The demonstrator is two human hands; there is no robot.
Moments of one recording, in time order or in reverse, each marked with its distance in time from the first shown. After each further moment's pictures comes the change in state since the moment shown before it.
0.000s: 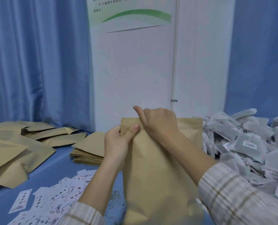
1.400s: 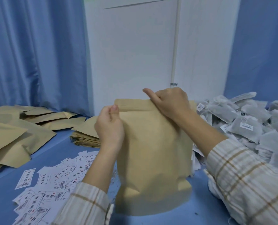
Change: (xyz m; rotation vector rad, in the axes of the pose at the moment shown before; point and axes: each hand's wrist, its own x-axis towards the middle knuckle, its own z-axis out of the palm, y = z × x) left_hand -0.011 -0.003 -0.008 0.424 0.300 0.291; right_hand -0.006 0.038 0.008 0.273 -0.240 0.083
